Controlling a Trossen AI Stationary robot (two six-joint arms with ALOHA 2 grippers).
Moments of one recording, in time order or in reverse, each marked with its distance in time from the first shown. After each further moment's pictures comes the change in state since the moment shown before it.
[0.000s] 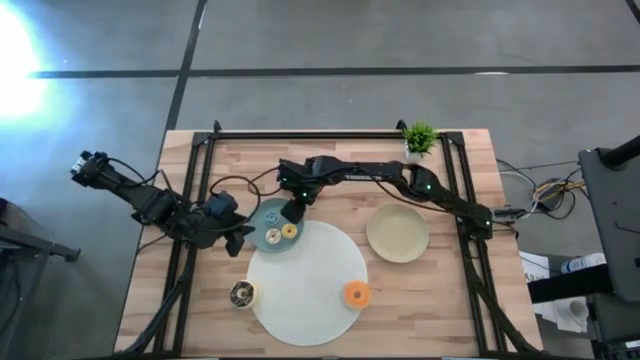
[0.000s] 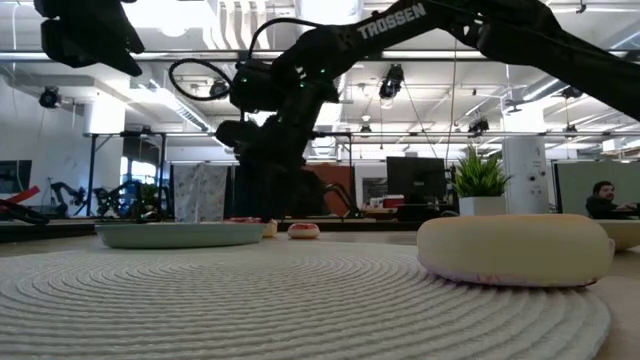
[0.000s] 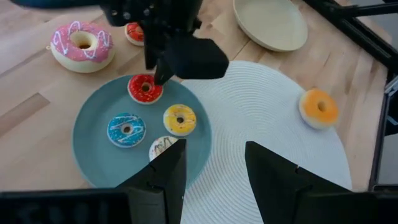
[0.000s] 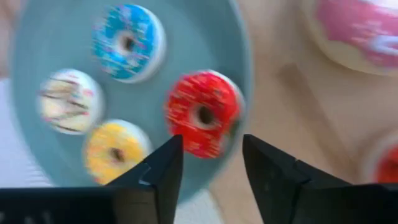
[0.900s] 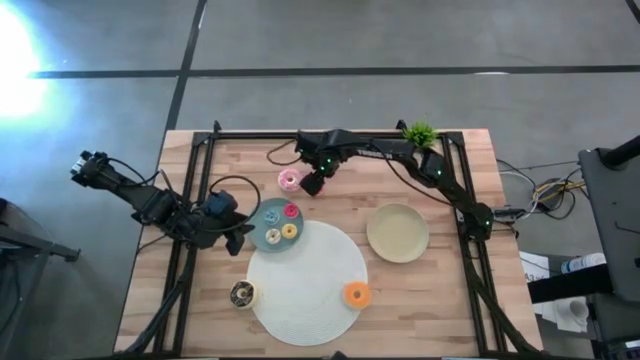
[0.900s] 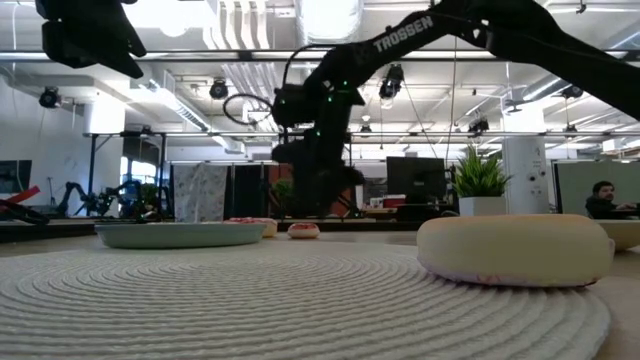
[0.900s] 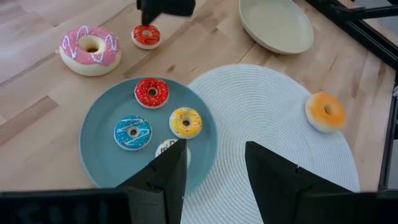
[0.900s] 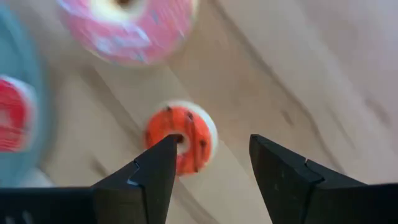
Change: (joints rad) left arm 0.001 0.000 -0.003 -0.009 -0.020 0.001; right arm -0.171 -0.090 -0.117 -0.102 0.127 -0.104
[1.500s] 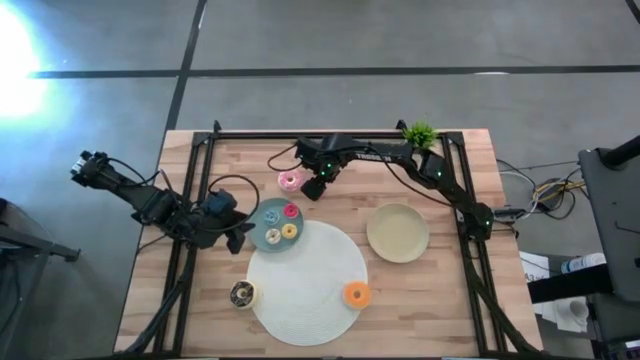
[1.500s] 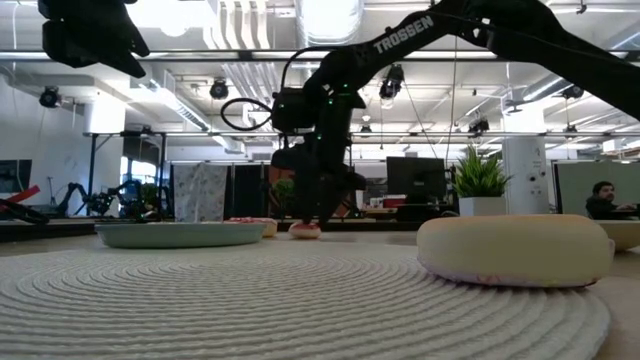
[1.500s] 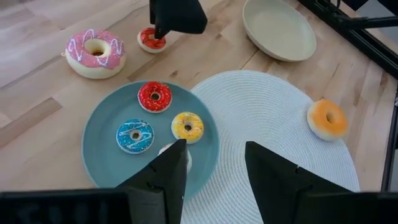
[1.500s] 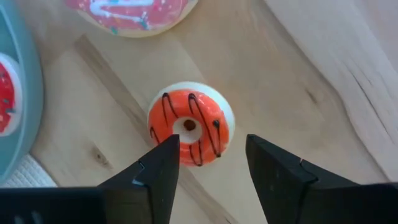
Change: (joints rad) left arm 0.000 0.000 0.000 0.000 -0.026 -0.022; right arm 0.019 -0.001 -0.040 0.006 -0.009 0.017
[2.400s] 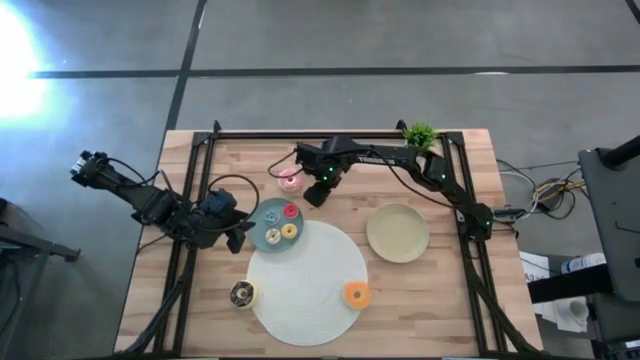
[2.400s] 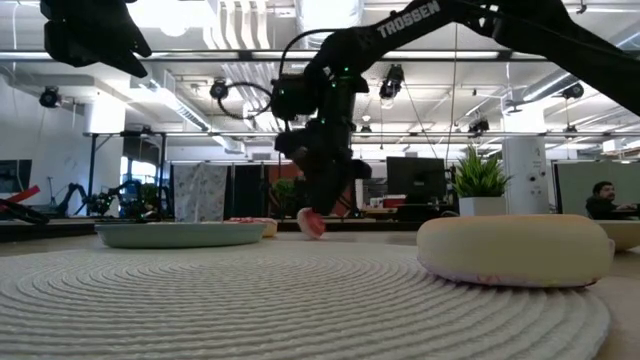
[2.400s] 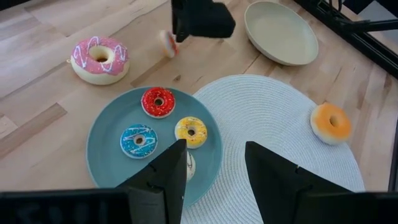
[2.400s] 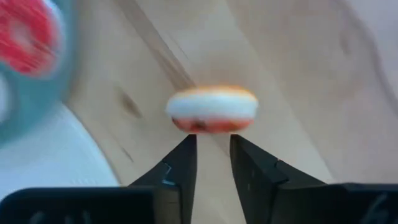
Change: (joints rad) left arm -0.001 0.000 0.000 0.000 -0.023 0.011; right arm 0.039 -0.042 -0.006 -0.087 -0.026 0.016
